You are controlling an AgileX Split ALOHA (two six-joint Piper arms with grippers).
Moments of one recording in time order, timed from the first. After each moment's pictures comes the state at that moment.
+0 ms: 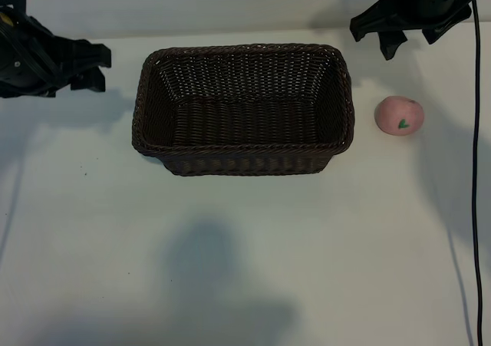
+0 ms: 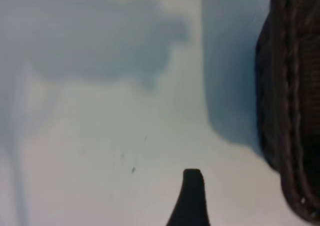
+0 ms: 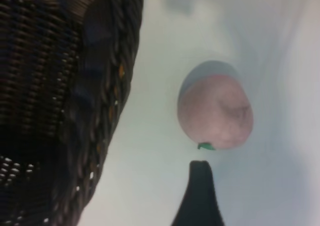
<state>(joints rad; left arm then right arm) -0.14 1.56 -1.19 -0.12 0.70 -0.10 0.40 1.98 -1.83 -0.12 1.22 0.08</state>
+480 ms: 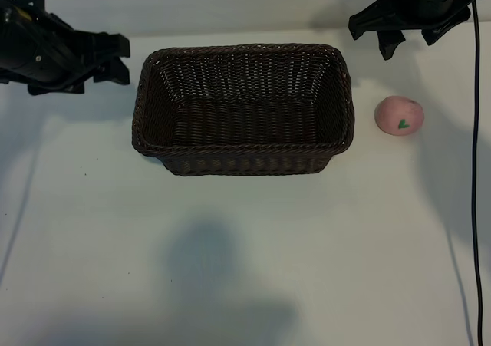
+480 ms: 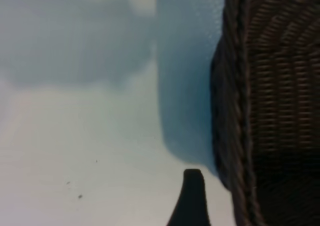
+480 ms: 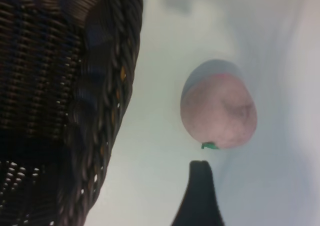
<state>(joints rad) -0.14 1.63 -1.22 -0.29 0.66 -0.02 0.40 1.98 -1.83 -0.12 1.22 0.10</state>
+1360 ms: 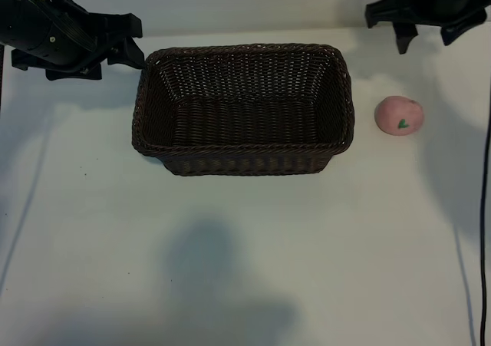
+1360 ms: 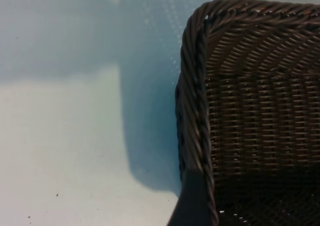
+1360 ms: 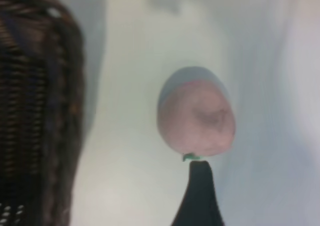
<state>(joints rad) -0.14 1.70 -1.31 -0.37 0.69 0.01 0.34 2.01 -1.82 -0.12 1.19 0.21</state>
